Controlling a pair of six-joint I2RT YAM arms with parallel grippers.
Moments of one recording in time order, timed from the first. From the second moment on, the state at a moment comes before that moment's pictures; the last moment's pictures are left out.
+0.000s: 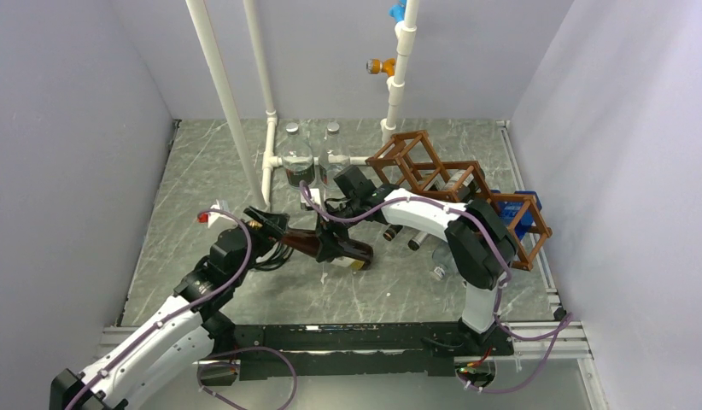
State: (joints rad) left arm -0.61 0.58 0.38 -0.13 -0.40 -1.08; right arm 0.78 1.84 1.27 -0.33 -0.85 -0.48
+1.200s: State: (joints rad) left arm -0.61 0.53 0.46 -0.06 -0.28 -0.78; right arm 0.75 1.66 1.47 -0.63 -1.08 -0.73
